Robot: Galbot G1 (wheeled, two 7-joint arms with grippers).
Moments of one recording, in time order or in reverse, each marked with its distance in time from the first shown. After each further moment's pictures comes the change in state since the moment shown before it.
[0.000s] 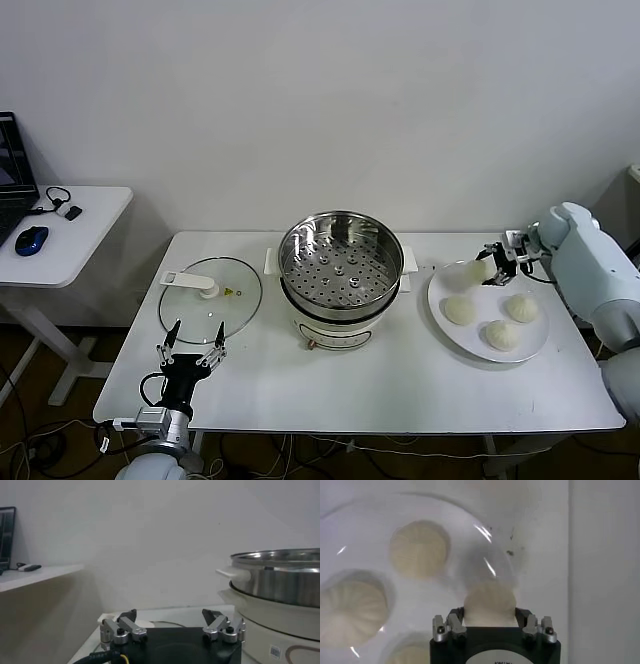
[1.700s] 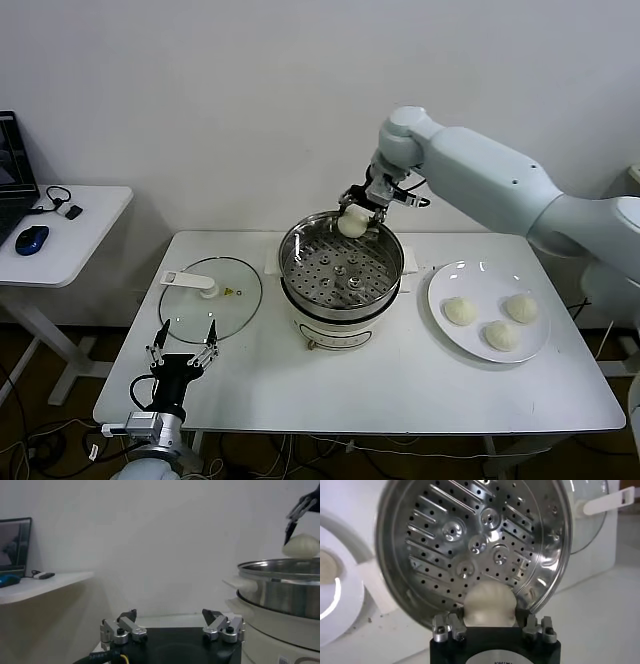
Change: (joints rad) left arm 0.036 -0.014 -0.028 -0.052 0.004 -0.004 -0.011; right arm 0.410 0.310 -0.677 0.347 0.062 0.242 0.000
